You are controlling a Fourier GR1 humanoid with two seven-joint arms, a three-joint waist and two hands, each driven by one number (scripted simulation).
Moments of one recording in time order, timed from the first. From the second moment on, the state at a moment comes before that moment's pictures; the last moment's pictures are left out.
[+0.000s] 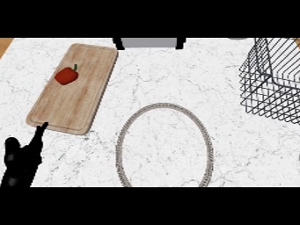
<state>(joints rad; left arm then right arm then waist) 0.16 0.33 -0.05 -1.51 0.12 0.11 0.25 -0.83 -0.42 -0.21 -1.78 0.71 0.14 1.01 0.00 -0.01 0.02</state>
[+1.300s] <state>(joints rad) 0.15 0.30 -0.02 -1.51 0.10 0.08 0.27 -0.60 -0.49 -0.44 -1.36 0.62 -0.07 0.58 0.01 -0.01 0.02</state>
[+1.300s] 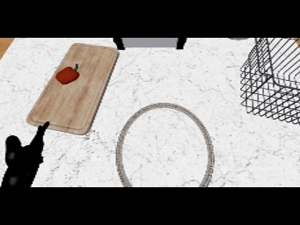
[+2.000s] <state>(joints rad) 0.16 0.28 0.00 -1.51 0.08 0.06 0.25 -0.56 -0.61 -0.52 -1.28 0.55 -0.06 0.43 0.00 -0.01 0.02</state>
